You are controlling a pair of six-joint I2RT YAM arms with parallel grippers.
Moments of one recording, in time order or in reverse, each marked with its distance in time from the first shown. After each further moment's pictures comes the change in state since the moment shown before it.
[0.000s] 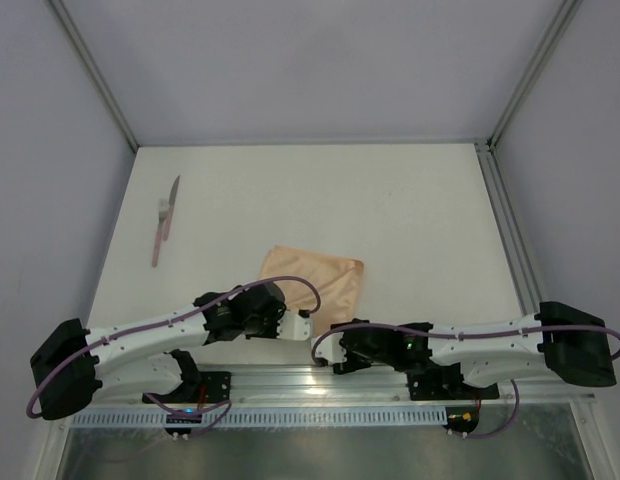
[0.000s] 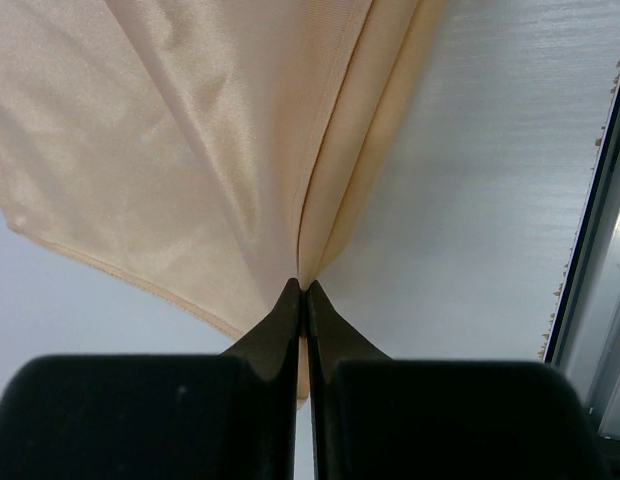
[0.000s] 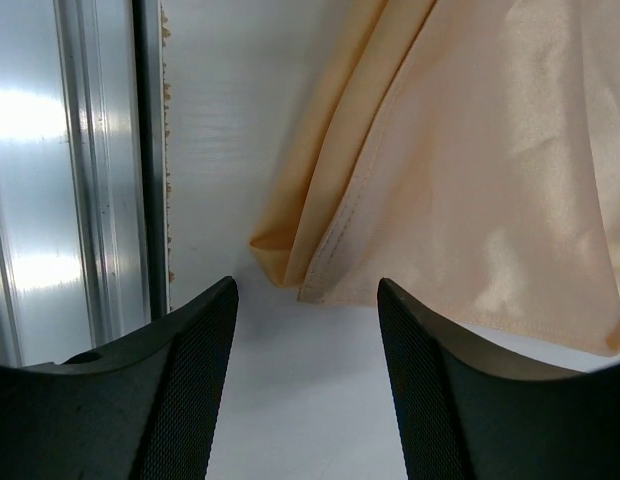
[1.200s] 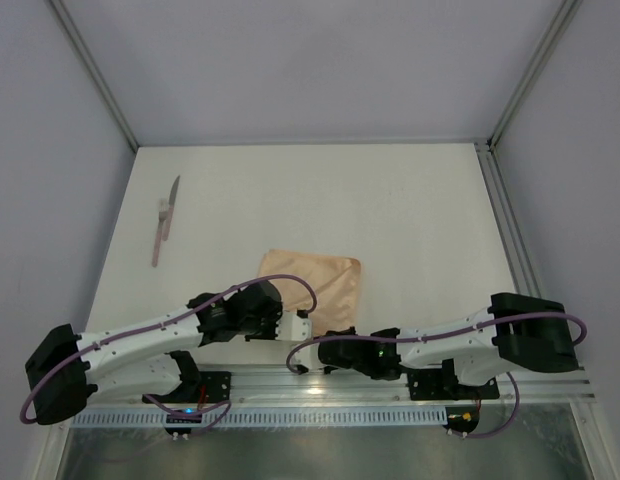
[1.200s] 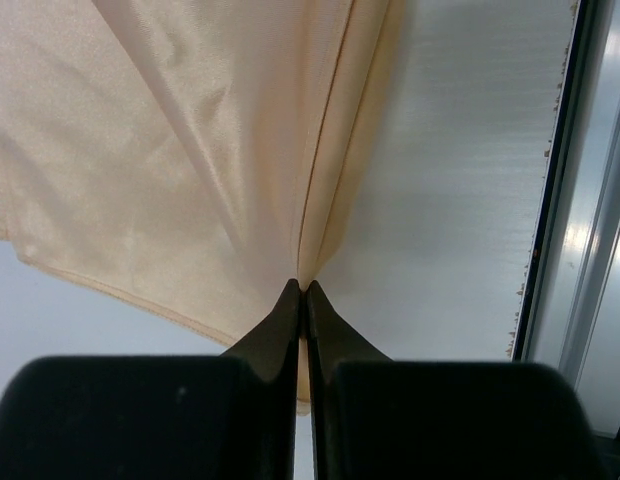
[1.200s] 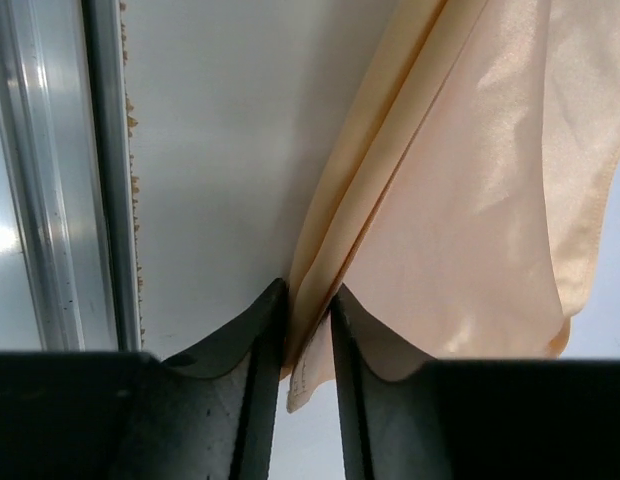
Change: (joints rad) left arm 0.006 -0.046 0.000 -0.025 0.050 -0.024; right arm 0.101 0.261 0.119 0.072 0.197 -0.013
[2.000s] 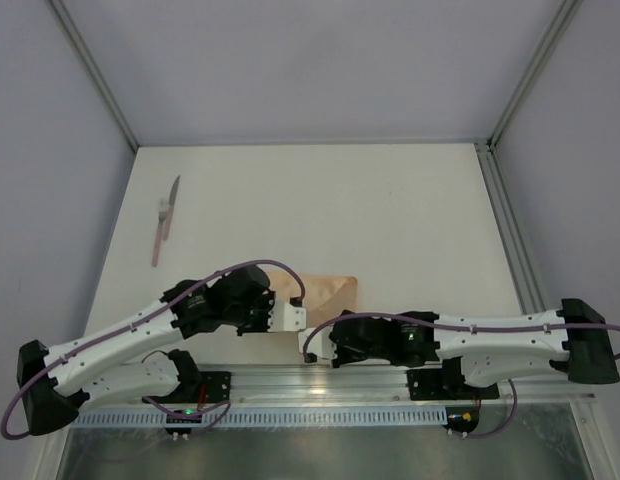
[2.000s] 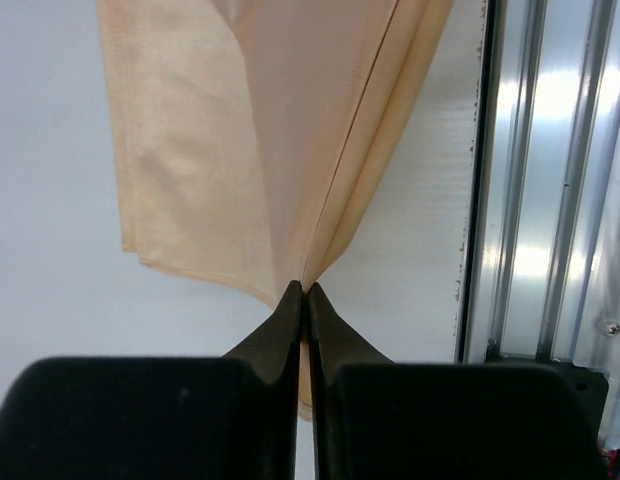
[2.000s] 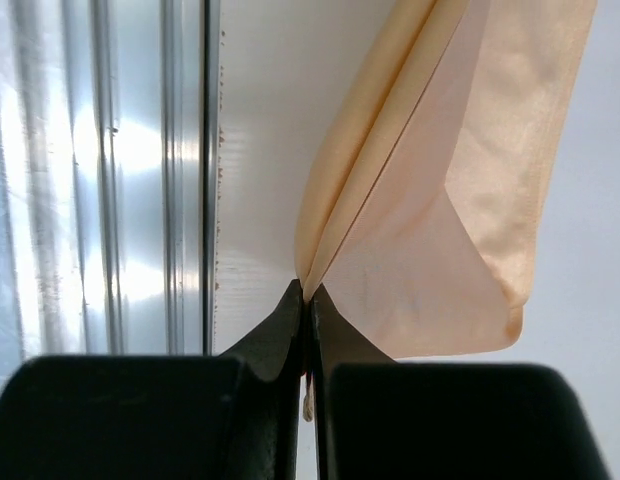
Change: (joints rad) left arm 0.019 -0.083 0.204 -0.259 0.101 -0.025; right arm -0.044 -0.257 0.141 -0.330 -0.201 0.093
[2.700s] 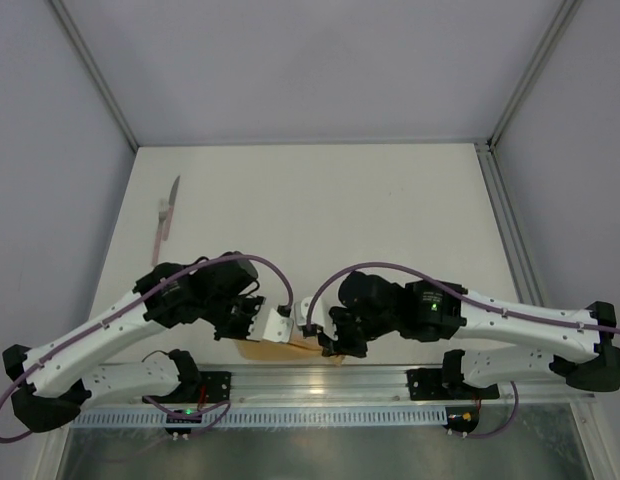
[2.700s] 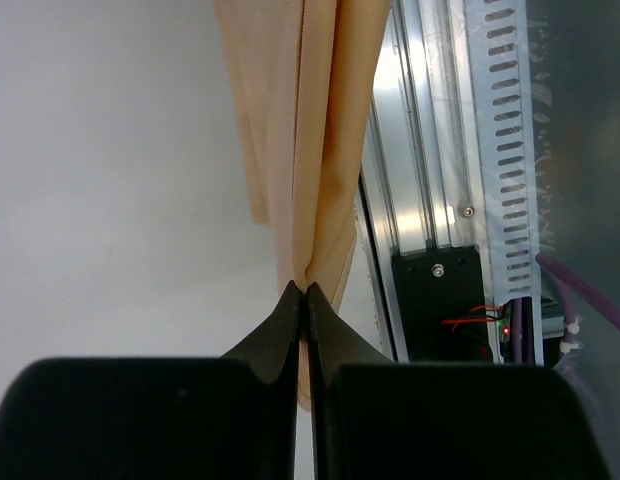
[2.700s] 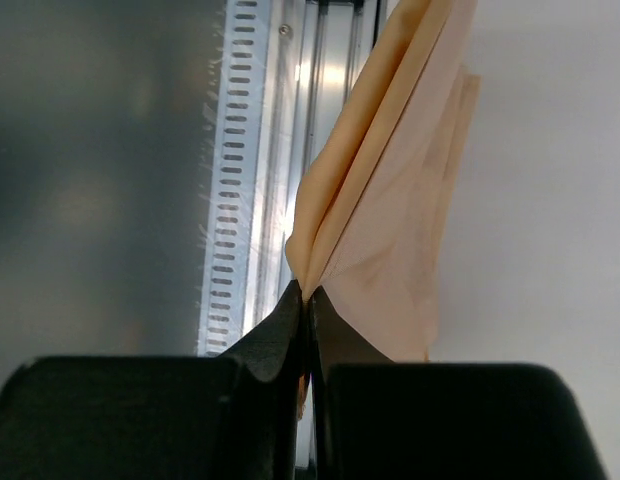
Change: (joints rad) left arm -0.002 0.010 0.321 -0.452 0.176 0.103; right arm -0.097 -0.029 0.376 -0.300 -0.448 0.165
